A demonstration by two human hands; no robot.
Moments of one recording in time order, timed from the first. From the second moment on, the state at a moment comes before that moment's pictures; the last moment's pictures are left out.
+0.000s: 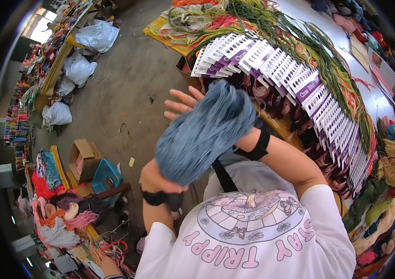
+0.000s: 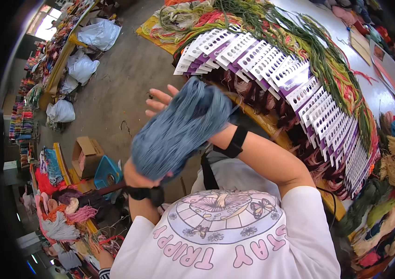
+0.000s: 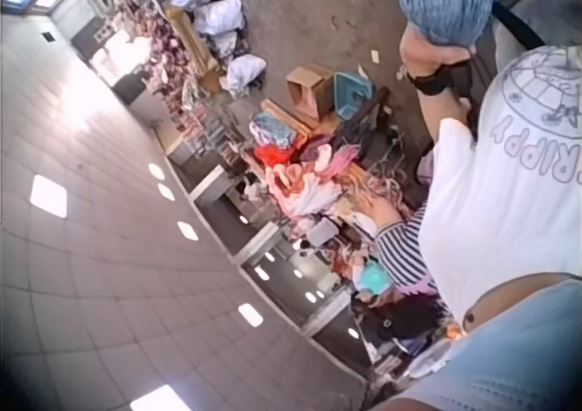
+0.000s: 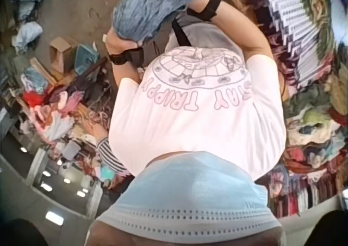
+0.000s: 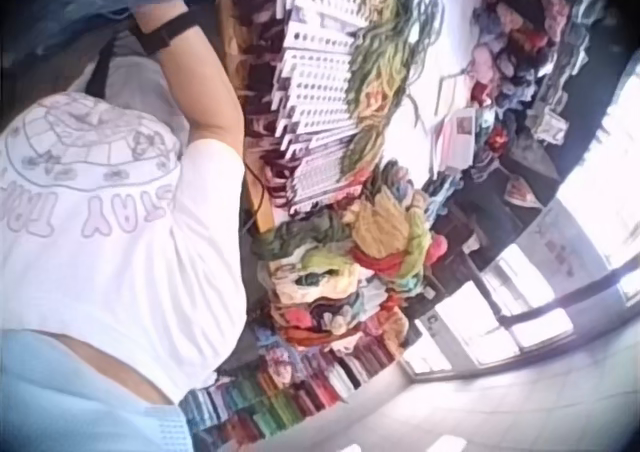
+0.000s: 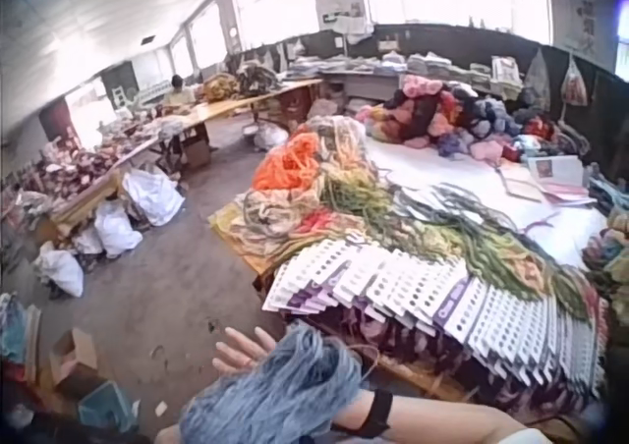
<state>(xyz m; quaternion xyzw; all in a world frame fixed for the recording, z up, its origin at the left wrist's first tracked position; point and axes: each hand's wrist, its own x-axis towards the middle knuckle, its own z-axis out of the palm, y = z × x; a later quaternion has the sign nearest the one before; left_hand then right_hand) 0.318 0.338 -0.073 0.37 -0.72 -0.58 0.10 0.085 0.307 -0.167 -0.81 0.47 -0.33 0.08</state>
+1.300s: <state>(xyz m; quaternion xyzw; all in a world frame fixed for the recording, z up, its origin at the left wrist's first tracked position) 0.245 0.312 -0.119 0.16 -0.38 -0.80 0.43 0.048 0.317 -0.129 -0.24 0.34 -0.59 0.69</state>
